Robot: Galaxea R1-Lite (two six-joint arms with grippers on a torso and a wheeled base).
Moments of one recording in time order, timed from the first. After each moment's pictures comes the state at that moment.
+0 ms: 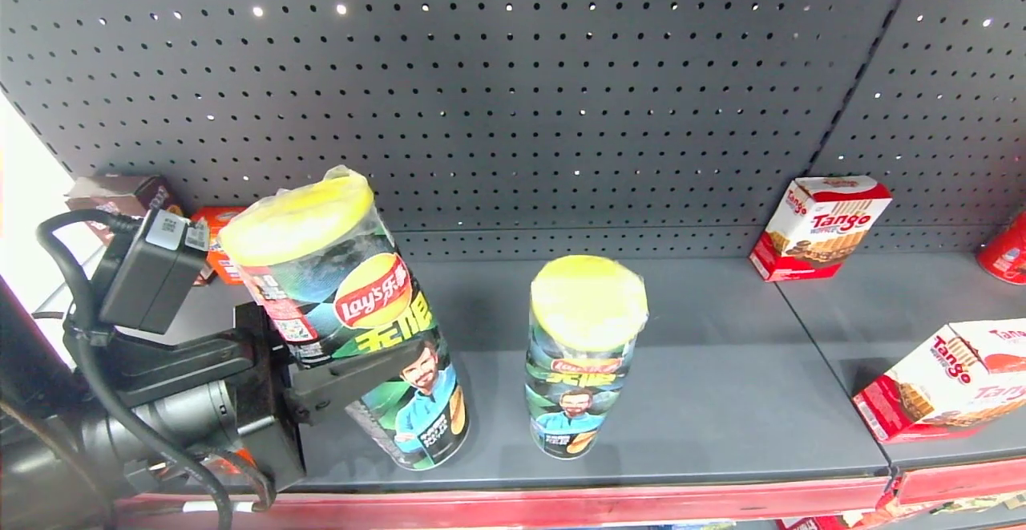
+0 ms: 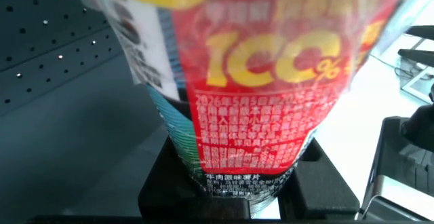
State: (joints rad) left arm -0.42 1.34 -0.40 -0.93 -0.57 -0.03; right arm 0.10 0.12 -0.02 -0.06 -0.04 -0.05
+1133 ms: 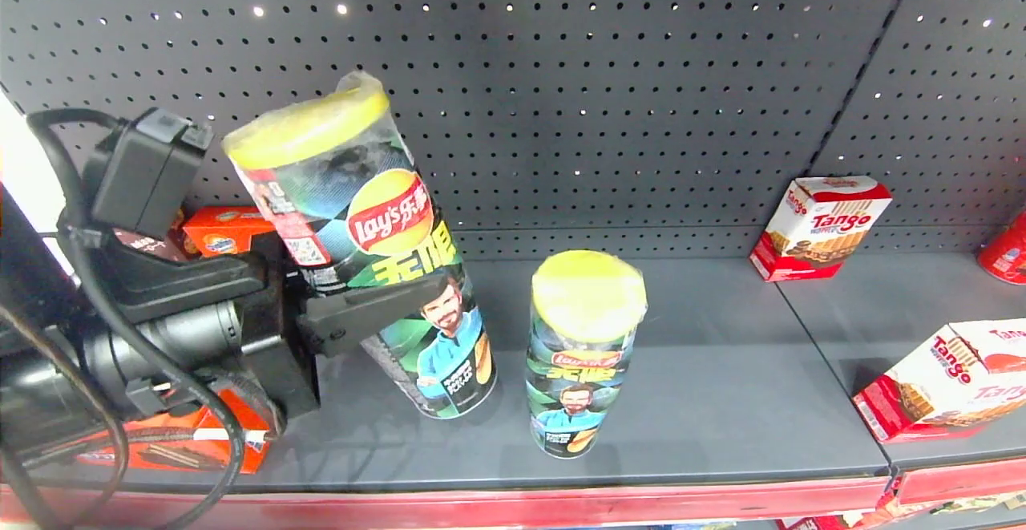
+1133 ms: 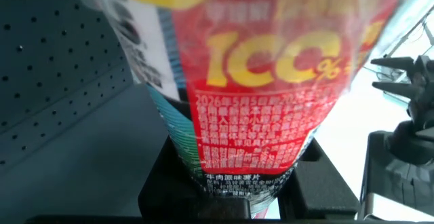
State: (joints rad) left arm -0.44 1.37 -0.62 -0.80 -0.62 -0.04; right arm 0.10 0.08 0.00 0.01 -0.06 -0.01
